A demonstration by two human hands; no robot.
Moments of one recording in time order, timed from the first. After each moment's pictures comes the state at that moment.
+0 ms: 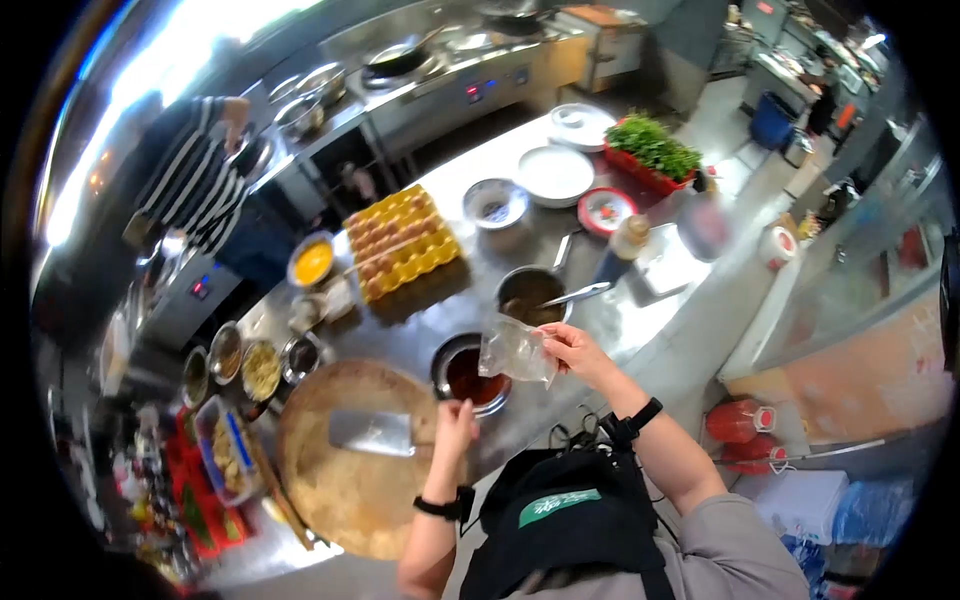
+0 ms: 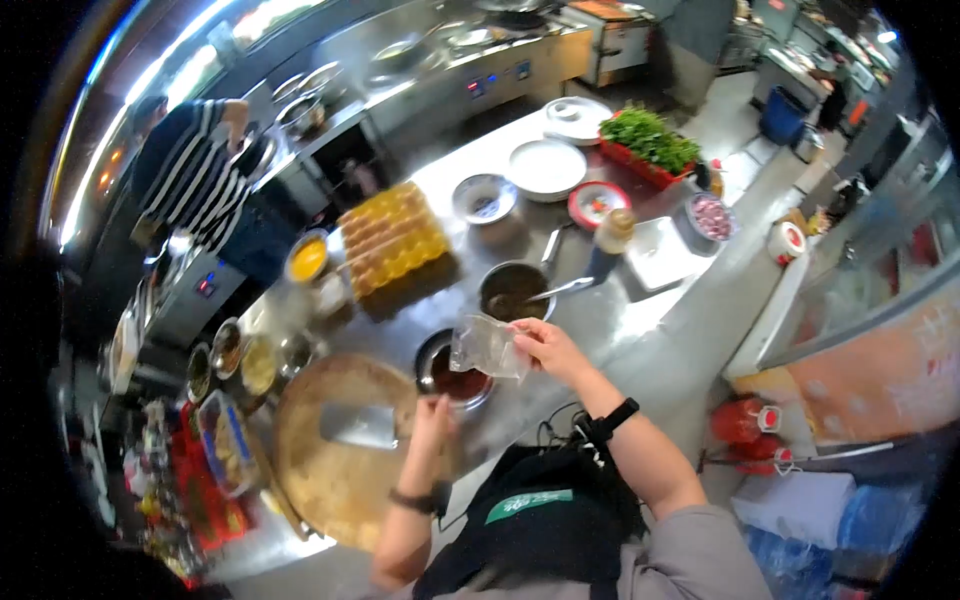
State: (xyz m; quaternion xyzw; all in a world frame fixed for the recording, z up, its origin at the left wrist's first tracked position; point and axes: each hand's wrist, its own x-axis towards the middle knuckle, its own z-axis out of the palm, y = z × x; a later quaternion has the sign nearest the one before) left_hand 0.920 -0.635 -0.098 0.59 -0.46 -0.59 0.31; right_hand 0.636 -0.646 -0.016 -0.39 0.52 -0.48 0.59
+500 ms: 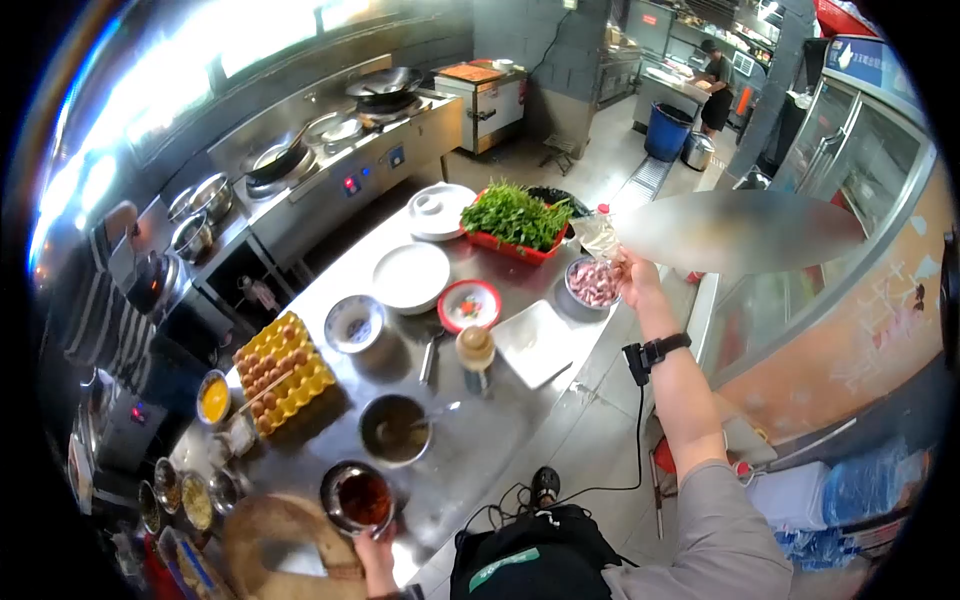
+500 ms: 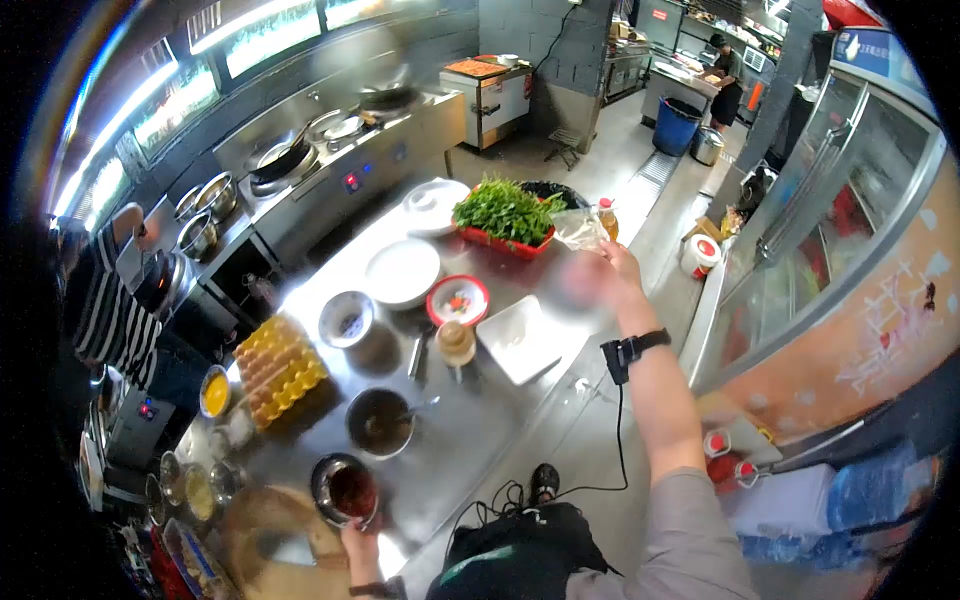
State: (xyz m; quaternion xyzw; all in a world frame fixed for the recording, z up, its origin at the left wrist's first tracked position) left_hand 0.879 -0.634 -0.204 0.51 -0.02 -0.70 0.50; right_hand 0.160 -0.678 0.075 -0.10 0.47 -0.80 0.35
